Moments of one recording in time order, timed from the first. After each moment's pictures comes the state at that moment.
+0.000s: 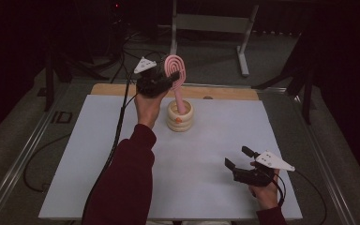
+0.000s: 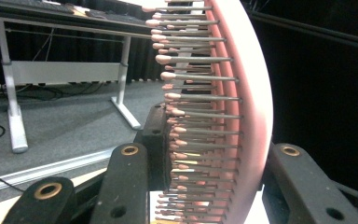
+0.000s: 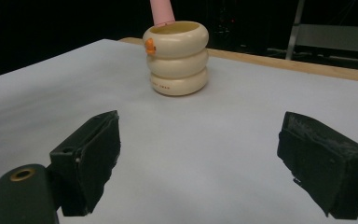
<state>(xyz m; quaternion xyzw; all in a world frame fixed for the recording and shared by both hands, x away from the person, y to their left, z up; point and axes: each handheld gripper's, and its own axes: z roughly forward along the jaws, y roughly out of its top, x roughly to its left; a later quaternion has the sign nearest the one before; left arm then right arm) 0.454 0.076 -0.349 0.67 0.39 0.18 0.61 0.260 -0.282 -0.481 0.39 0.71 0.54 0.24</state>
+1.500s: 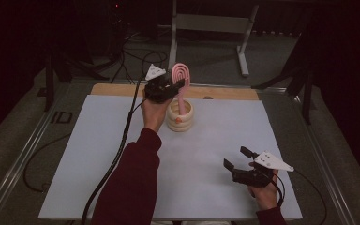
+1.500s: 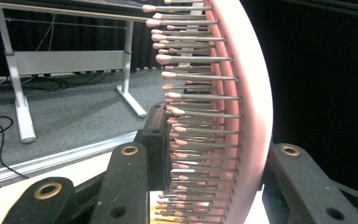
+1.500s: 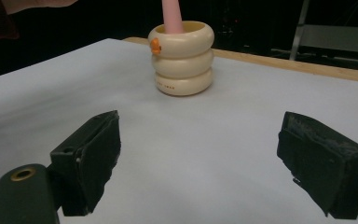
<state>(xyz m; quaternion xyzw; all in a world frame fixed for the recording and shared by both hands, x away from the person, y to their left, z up) 0.457 0.055 -0.373 0.69 0.39 0.19 0.58 0.259 -0.279 -0.481 0.39 0.71 0.54 0.23</state>
